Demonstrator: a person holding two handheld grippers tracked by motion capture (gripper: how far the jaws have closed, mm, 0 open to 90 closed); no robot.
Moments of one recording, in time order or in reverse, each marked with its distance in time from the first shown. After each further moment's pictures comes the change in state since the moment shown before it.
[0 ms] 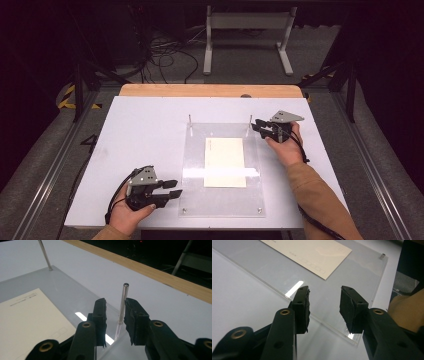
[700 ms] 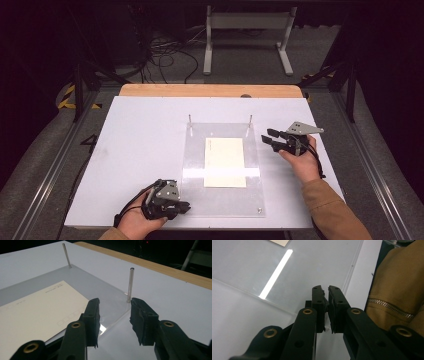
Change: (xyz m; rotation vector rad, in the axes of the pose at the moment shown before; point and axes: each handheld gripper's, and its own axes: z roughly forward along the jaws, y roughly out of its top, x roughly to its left) left arm -0.031 0.007 0.032 0.299 -0.097 0.135; right arm 0.007 -0.020 -0.058 -0.026 0.064 0.046
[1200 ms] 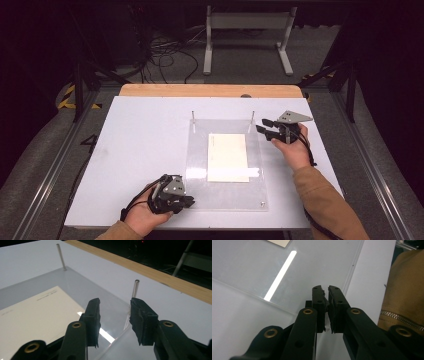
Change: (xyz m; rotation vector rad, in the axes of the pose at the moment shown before) left arm 0.003 0.013 0.008 0.008 0.041 0.041; right arm -0.008 0.019 0.027 0.024 -0.036 -0.039
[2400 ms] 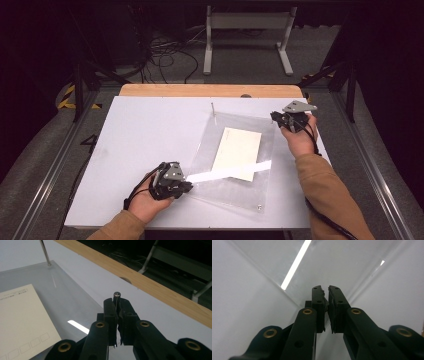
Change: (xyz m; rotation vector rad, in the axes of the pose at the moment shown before) left arm 0.029 0.007 0.003 -0.020 0.094 -0.049; right arm -0.031 0.025 0.002 0.108 -0.203 -0.056
